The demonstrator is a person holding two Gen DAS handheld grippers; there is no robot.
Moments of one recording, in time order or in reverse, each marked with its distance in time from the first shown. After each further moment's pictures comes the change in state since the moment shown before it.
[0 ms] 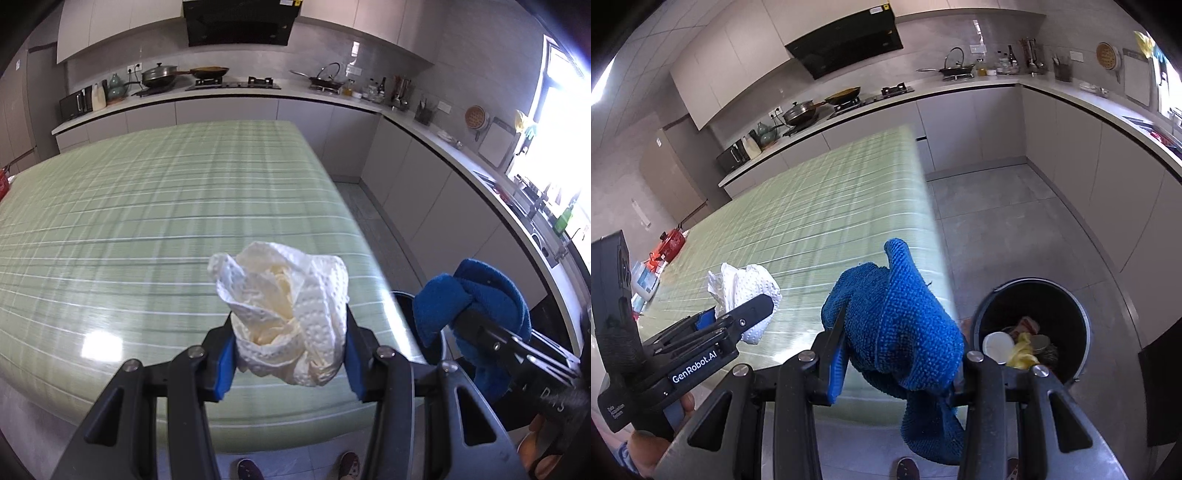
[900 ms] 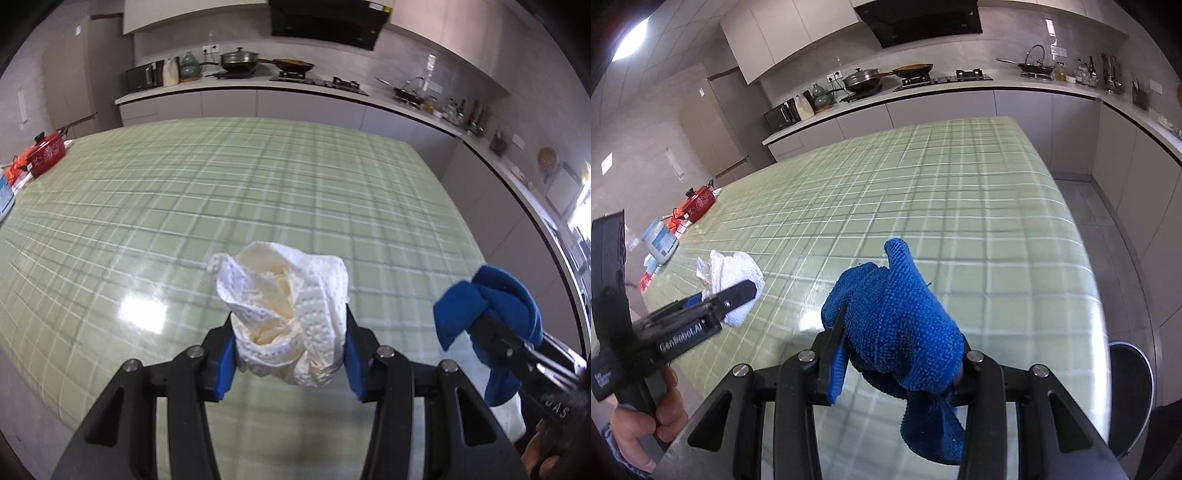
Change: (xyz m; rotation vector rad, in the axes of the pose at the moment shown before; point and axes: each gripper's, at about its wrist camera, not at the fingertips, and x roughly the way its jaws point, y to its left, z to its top) left arm 0.000 0.162 0.019 -0.159 0.013 0.187; right arm 0.134 0.148 0.046 -0.182 0.082 0.134
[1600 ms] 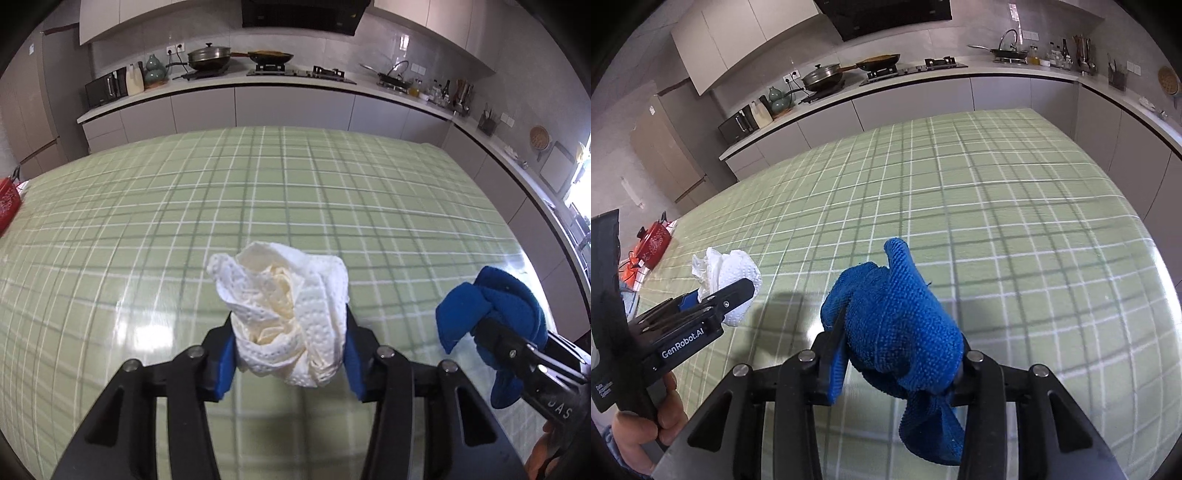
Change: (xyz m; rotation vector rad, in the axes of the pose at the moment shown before) left arm 0.095 0.113 0.103 0.128 0.028 -0.073; right arm 0.152 0.093 0.094 0.123 0.015 -0.136
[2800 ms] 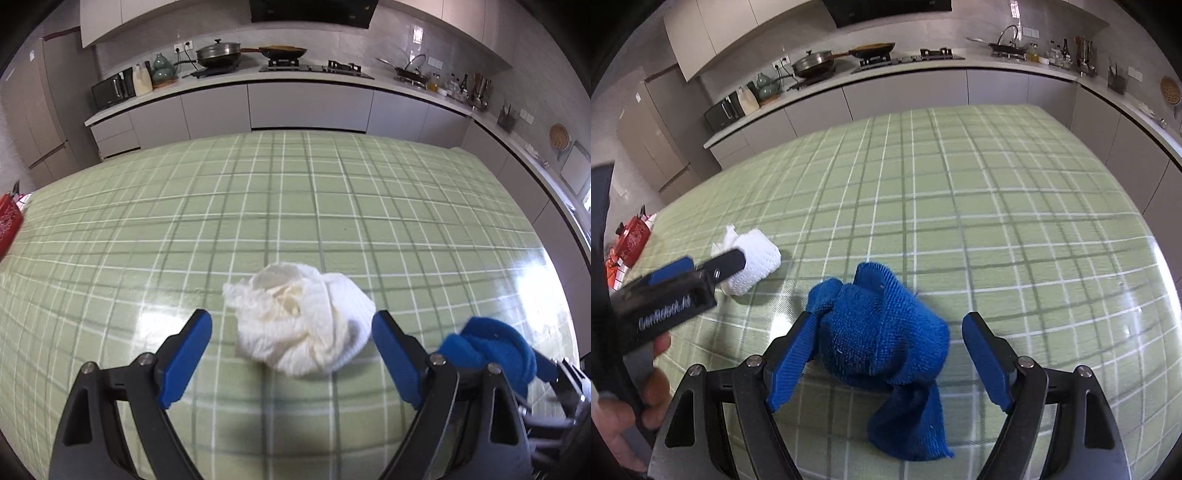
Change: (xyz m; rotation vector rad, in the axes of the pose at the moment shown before) left arm 0.090 0.012 0.097 0.020 0.031 0.067; right arm 0.051 0.014 0.028 -0.016 0.060 -0.075
